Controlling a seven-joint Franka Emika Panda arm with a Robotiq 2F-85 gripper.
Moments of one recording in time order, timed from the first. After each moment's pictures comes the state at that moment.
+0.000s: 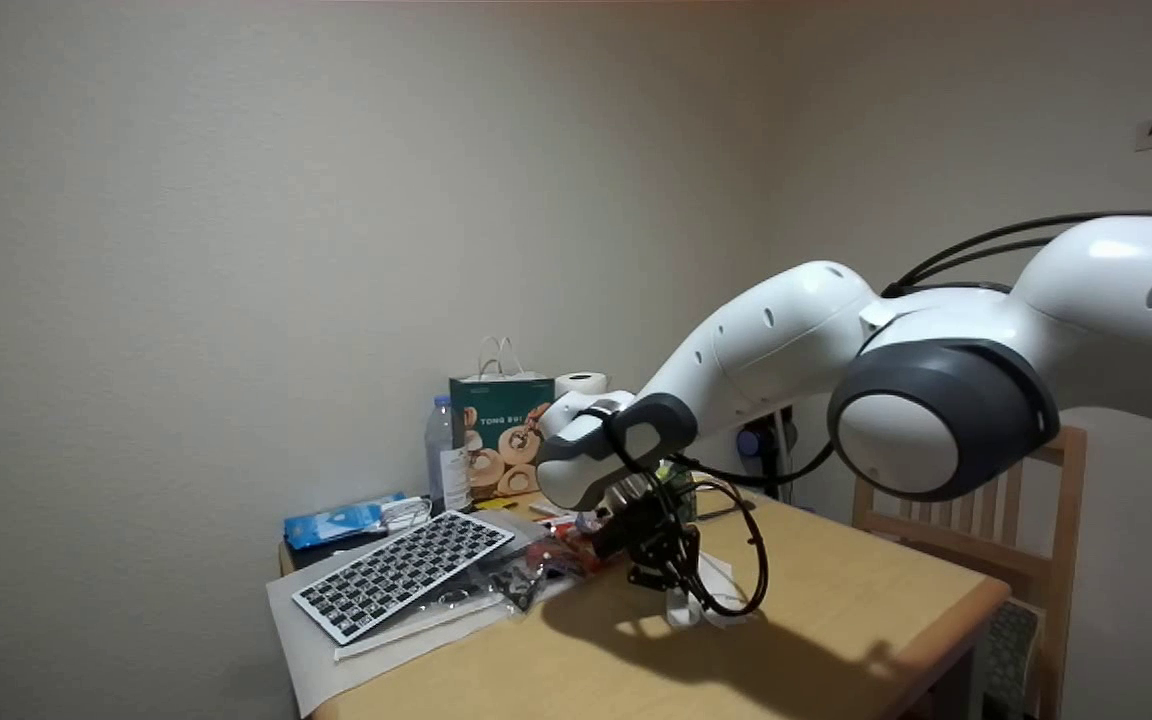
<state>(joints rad) 0.19 1.22 -0.27 -0.87 -0.12 1.61 0.70</state>
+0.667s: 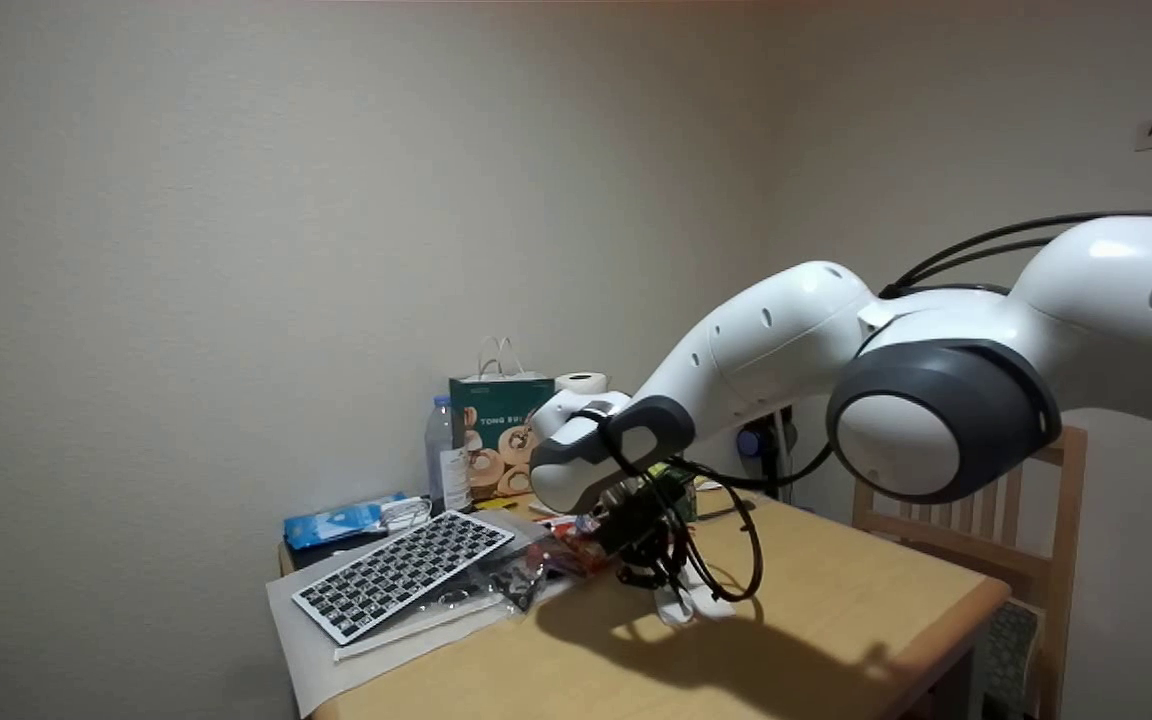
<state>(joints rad) 0.20 1.22 -0.26 -0.86 -0.15 1.66 0.47</state>
